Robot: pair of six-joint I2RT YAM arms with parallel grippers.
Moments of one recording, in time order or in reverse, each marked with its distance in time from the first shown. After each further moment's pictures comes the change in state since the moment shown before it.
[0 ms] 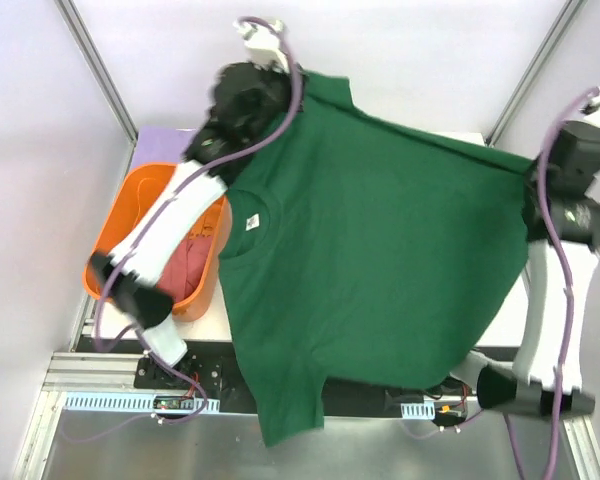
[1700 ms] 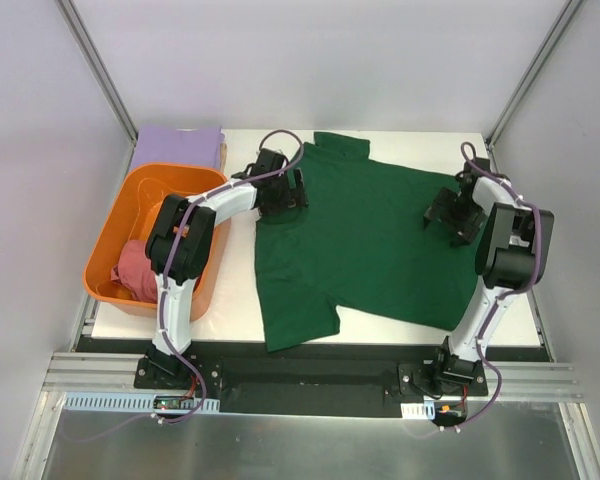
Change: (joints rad) left arm 0.180 0.503 -0.486 -0.089 0.242 -0.415; right arm -0.032 0.863 -0.314 0.042 -0.530 0.224
